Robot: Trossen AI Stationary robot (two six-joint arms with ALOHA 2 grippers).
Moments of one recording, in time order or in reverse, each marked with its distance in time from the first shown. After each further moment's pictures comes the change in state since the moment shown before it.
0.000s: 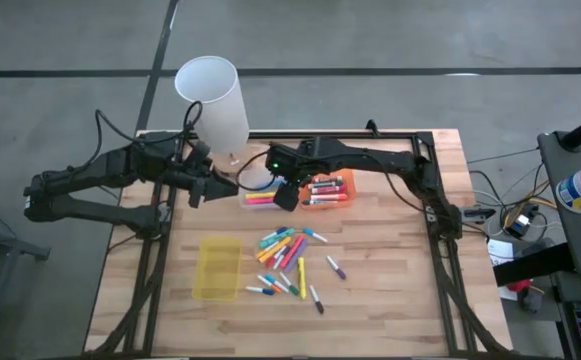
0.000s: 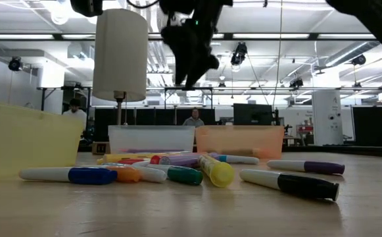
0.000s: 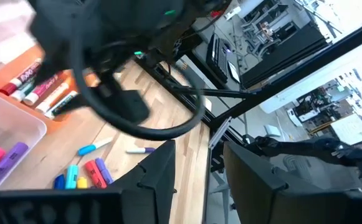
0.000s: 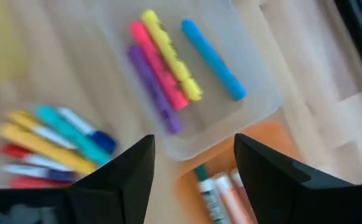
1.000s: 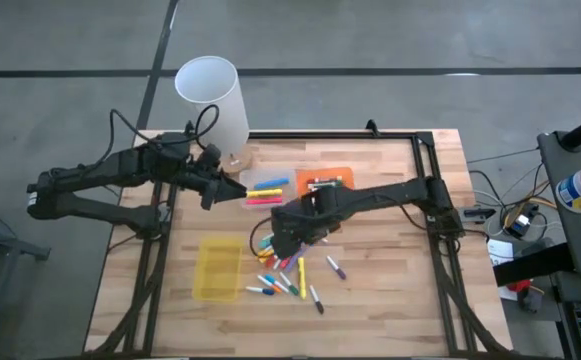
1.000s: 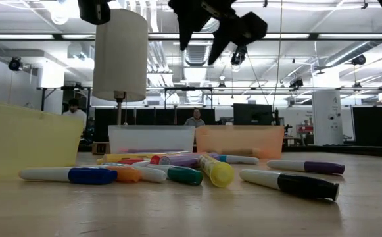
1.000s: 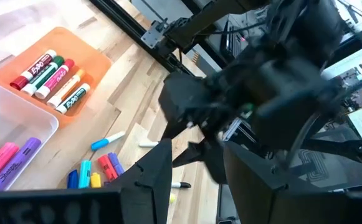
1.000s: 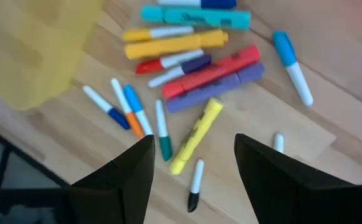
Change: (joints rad) left arm 0.000 0.069 0.000 0.001 -0.002 0.036; right arm 0.302 -0.052 -0.089 -0.073 -0.154 0.936
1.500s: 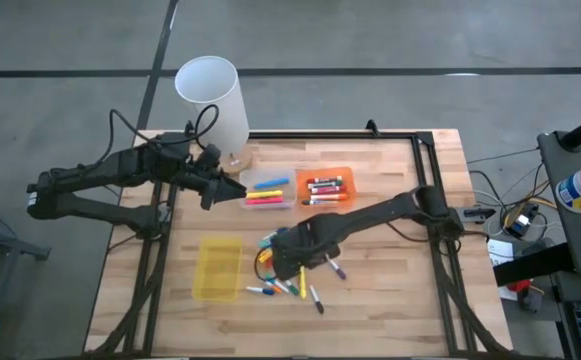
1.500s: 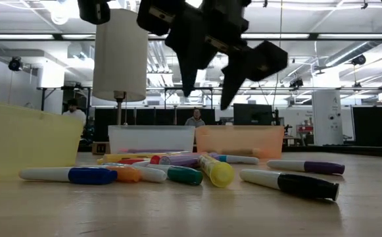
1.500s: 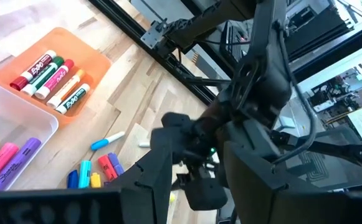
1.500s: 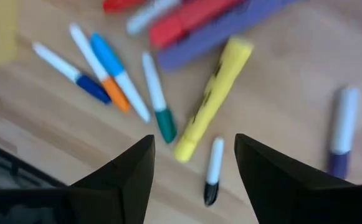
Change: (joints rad) left arm 0.000 -0.002 0.000 -0.001 0.000 0.001; right arm 0.078 0.041 -0.227 0.244 -0.136 0.169
